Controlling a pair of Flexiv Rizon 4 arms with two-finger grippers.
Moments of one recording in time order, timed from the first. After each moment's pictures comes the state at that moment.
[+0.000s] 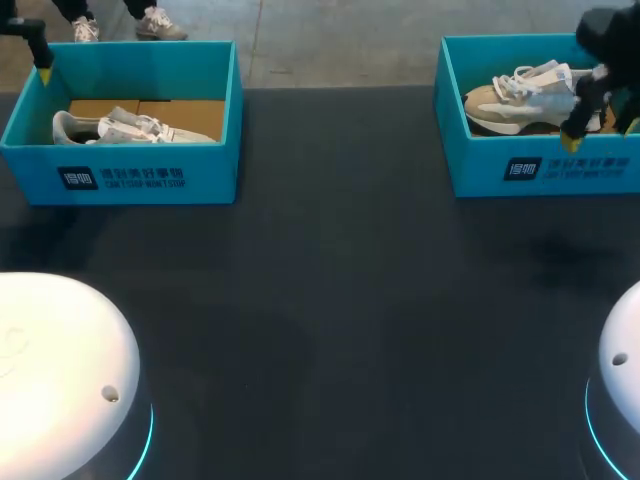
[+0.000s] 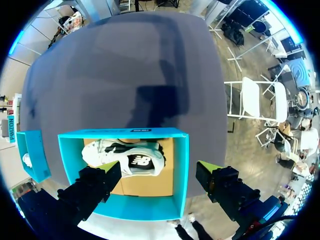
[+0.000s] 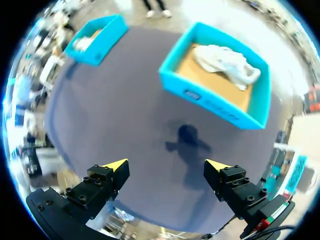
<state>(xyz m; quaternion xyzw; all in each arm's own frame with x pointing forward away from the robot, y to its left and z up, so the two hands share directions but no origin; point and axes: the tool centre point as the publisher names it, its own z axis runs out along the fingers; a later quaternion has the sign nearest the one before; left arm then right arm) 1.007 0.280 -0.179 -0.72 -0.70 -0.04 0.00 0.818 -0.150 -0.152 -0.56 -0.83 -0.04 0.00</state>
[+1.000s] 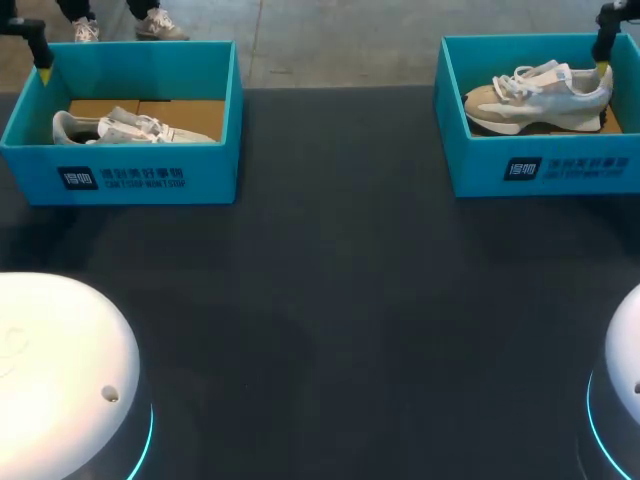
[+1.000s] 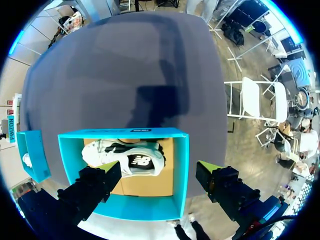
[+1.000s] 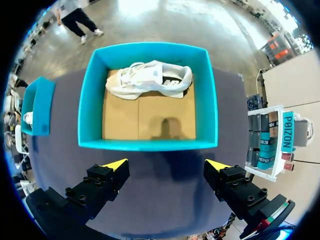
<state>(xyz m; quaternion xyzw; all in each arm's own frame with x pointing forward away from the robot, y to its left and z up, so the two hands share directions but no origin) 1.007 0.280 -0.179 -0.72 -0.70 -0.04 0.00 0.976 -0.249 -0.175 -0.71 -0.70 0.02 -0.06</state>
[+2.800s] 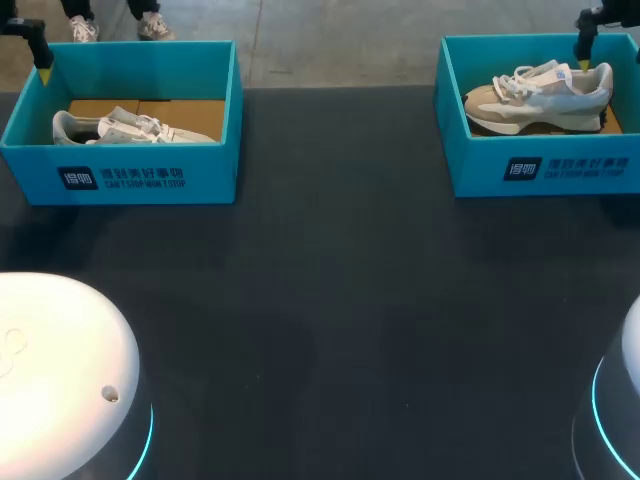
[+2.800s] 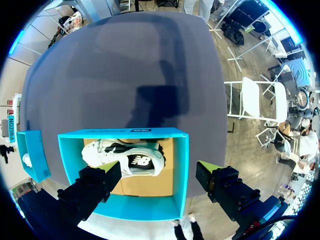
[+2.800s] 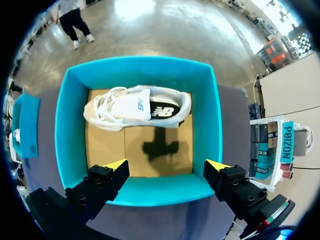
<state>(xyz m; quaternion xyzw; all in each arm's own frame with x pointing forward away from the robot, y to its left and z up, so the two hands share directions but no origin) 1.007 0.280 -0.179 -0.72 -0.70 -0.04 0.00 1.070 -0.270 -0.233 -0.71 -0.70 0.02 -0.10</state>
